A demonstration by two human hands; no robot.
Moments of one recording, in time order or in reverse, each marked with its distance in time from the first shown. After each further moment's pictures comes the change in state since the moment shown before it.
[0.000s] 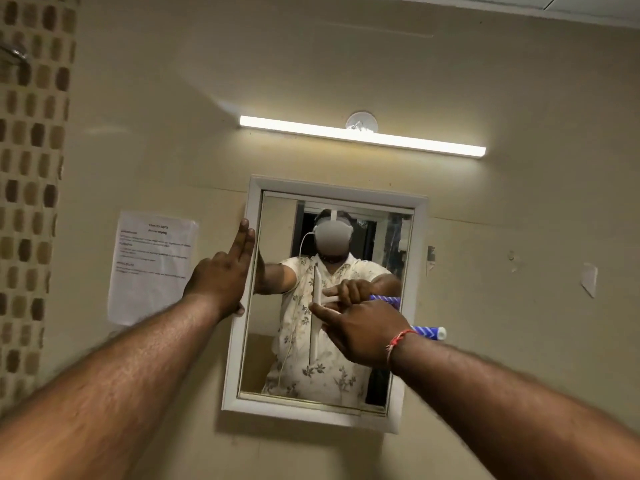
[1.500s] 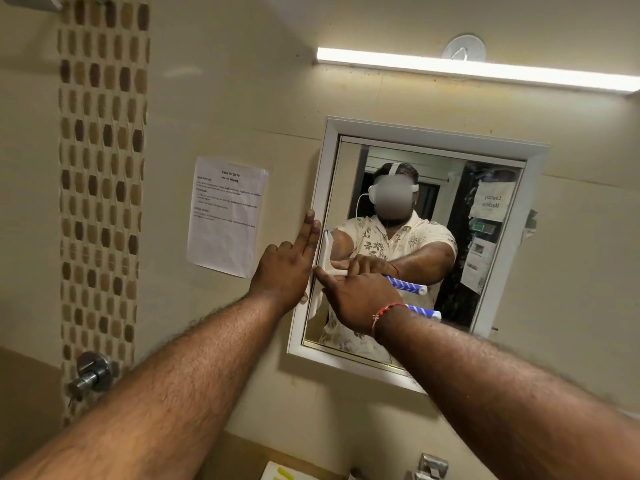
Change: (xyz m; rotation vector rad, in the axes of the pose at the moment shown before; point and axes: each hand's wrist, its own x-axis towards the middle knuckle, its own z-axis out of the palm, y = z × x) left_hand -0.033 -0.041 0.091 0.316 0.088 0.135; right_hand 0.093 -0.091 0.059 0.043 -0.084 -0.001
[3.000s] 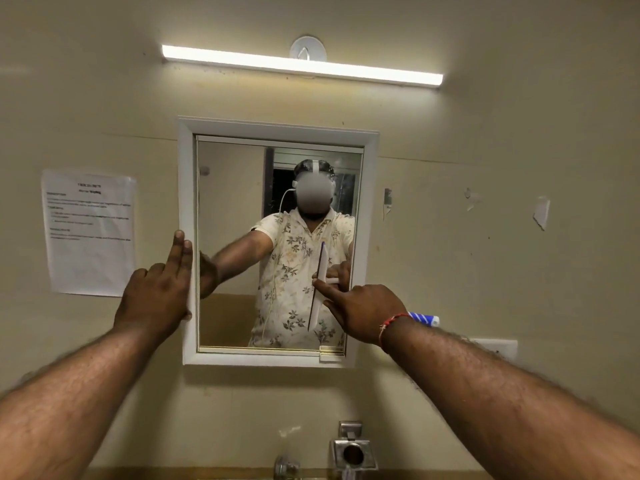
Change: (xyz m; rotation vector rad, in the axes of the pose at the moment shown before) left_hand -0.025 0.015 0.009 -0.073 -0.090 -0.029; right_hand -0.173 0.139 0.027 -0.055 0.006 0.224
